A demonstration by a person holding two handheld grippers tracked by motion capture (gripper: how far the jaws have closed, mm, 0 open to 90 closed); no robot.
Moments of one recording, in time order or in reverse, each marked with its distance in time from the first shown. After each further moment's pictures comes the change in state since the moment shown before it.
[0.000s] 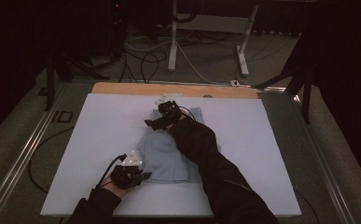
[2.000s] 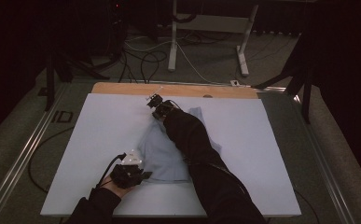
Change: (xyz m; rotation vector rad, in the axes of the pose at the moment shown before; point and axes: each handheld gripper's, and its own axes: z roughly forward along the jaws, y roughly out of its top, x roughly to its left) left arm 0.001 0.001 0.000 -0.008 -0.013 -0.011; right arm -0.029 0.006 0.071 0.371 -0.206 0.007
